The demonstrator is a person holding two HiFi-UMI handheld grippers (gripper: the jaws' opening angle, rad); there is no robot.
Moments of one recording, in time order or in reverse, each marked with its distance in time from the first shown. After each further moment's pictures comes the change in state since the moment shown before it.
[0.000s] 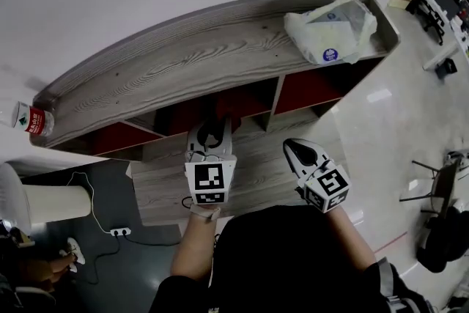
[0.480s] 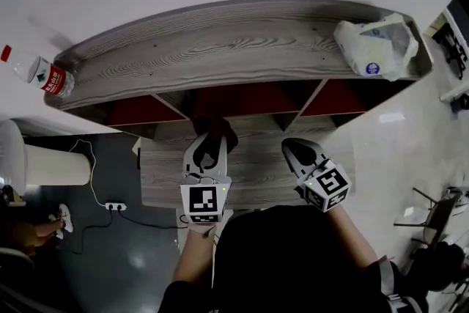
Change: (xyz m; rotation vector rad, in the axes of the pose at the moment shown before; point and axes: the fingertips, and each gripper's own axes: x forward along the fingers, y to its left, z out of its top) left arm -0.087 0.038 -0.040 -0.062 0.030 0.158; right arm 0.045 0.049 -0.001 -0.056 0.045 0.197
